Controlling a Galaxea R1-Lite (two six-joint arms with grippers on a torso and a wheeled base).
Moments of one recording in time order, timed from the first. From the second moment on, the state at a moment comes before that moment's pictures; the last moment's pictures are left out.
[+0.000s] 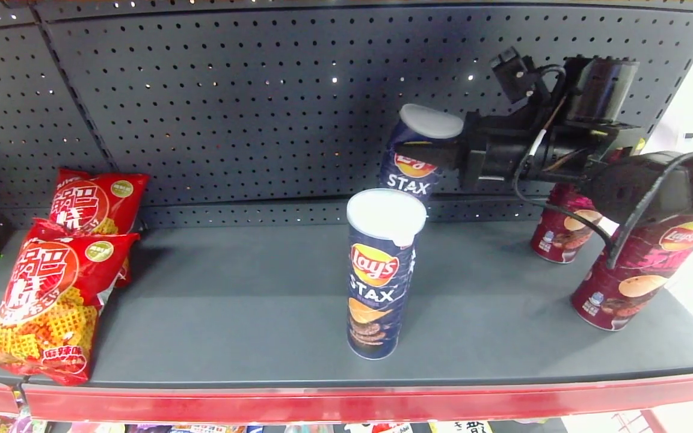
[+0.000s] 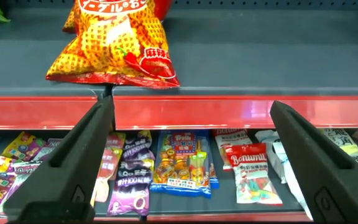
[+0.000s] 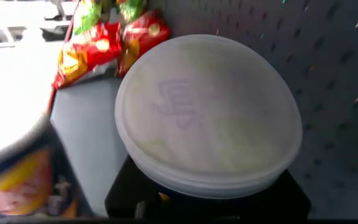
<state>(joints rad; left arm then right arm) 0.00 0.00 0.00 0.00 -0.01 -0.02 0.38 1.92 -1.42 -0.52 0.91 -0.20</state>
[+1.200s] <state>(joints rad) 0.00 0.00 0.00 0.00 -0.01 -0.02 0.39 2.02 -1.44 -0.52 1.04 -0.20</state>
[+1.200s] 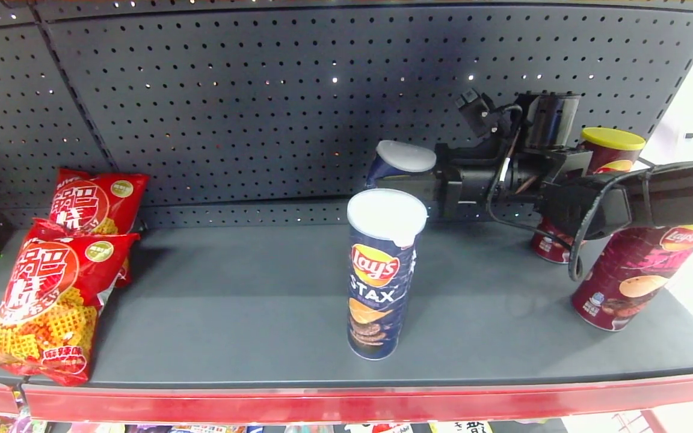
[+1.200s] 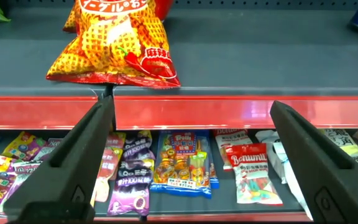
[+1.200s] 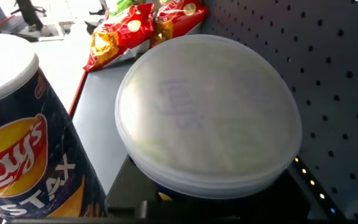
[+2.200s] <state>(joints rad) 0.00 0.00 0.00 0.00 -0.01 -0.02 0.45 2.08 -1.49 -0.52 1.04 -0.20</state>
